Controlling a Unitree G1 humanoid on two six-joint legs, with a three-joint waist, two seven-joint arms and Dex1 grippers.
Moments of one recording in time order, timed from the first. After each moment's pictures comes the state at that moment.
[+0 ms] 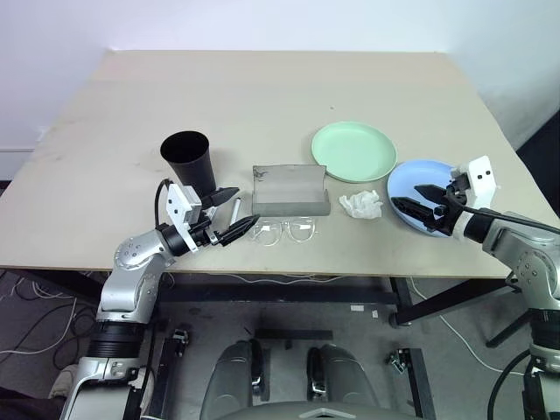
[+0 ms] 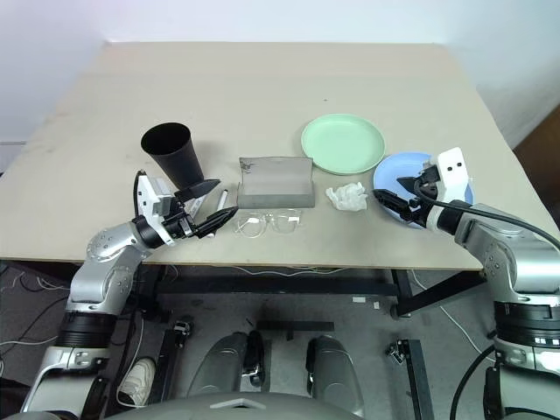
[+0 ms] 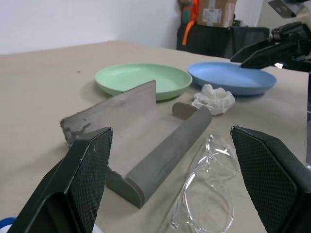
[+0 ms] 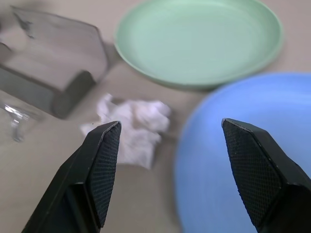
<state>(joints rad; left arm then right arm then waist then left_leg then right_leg) -0.29 0.41 0.05 0.06 -0.44 0.06 -0.95 -0.32 -0.80 -0.22 -0.07 0.54 0.79 0.64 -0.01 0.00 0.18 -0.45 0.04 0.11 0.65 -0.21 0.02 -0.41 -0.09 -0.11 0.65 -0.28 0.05</state>
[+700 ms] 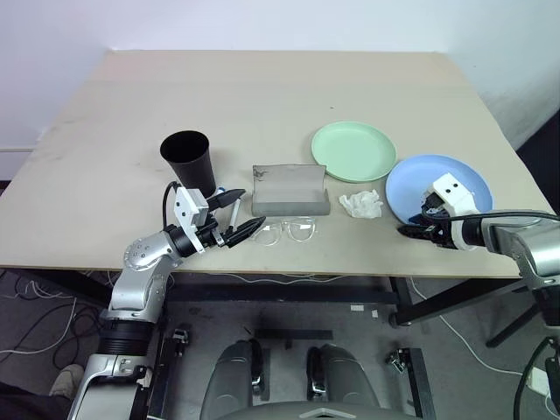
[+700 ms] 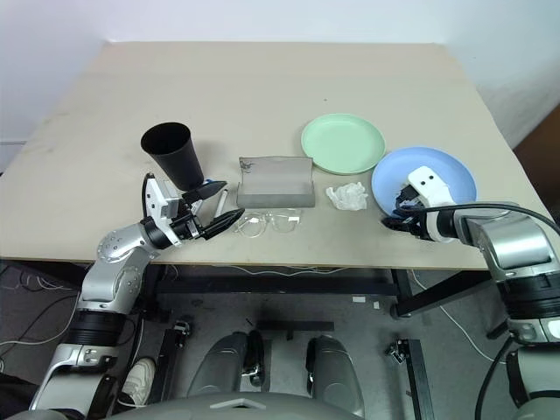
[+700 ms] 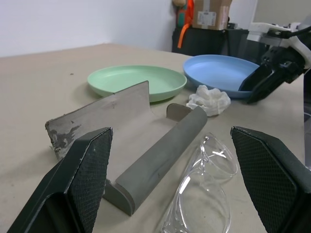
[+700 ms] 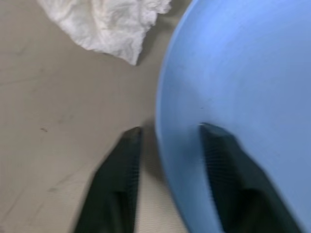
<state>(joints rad) -0.30 0.39 0.03 0.10 -0.42 0.01 -0.96 -0.46 -0.94 0.06 0.07 0.34 0.87 0.84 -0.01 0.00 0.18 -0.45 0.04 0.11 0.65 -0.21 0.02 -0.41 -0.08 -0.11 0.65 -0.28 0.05</state>
